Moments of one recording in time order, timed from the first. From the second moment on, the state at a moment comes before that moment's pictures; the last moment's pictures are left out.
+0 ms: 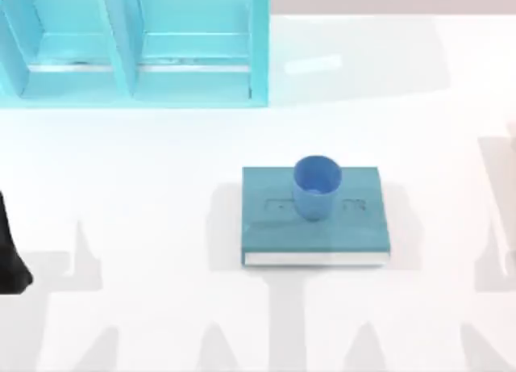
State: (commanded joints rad) left arm 0.00 0.00 0.00 0.00 0.00 0.00; right arm 0.00 0.00 0.00 0.00 0.00 0.00
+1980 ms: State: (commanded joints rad) left arm 0.00 0.00 0.00 0.00 0.00 0.00; right arm 0.56 2.20 2.16 -1.60 -0.01 0.60
